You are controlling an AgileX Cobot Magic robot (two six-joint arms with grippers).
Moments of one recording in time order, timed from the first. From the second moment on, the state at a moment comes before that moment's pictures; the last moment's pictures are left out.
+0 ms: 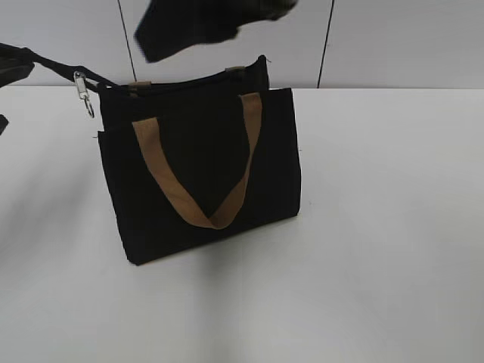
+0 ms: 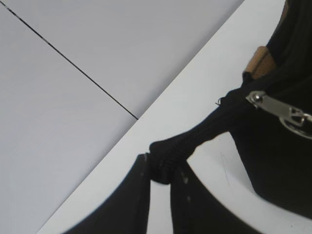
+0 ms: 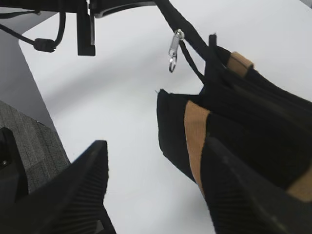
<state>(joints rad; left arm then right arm) -0.07 1.23 -0.69 -1.73 0.26 2.52 0.66 1.54 -1.49 0.51 0.85 -0.46</state>
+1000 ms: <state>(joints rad) -0.07 1.23 -0.68 -1.73 0.22 2.52 0.86 1.91 -1.50 0.46 0.32 -0.39</state>
